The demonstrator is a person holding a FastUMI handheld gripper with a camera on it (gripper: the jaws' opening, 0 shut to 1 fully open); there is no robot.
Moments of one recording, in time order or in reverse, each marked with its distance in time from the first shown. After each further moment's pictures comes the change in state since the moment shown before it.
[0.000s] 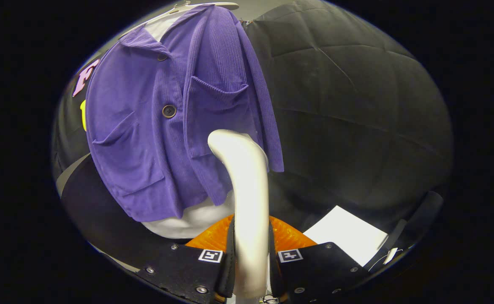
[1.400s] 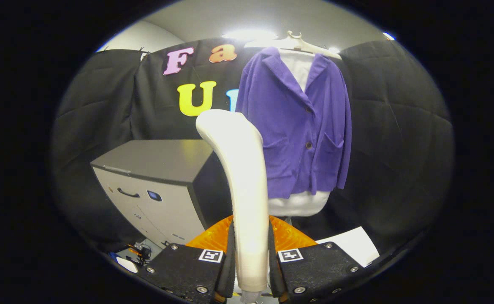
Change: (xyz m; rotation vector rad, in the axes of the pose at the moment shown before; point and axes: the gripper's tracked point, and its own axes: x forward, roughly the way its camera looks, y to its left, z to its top) arm -0.254 0.172 0.010 -0.317 -0.132 0.371
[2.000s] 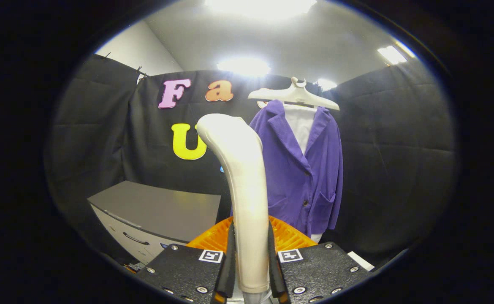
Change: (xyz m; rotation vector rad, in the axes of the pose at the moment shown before) arm -0.026 0.045 0.127 -0.005 -0.259 -0.122
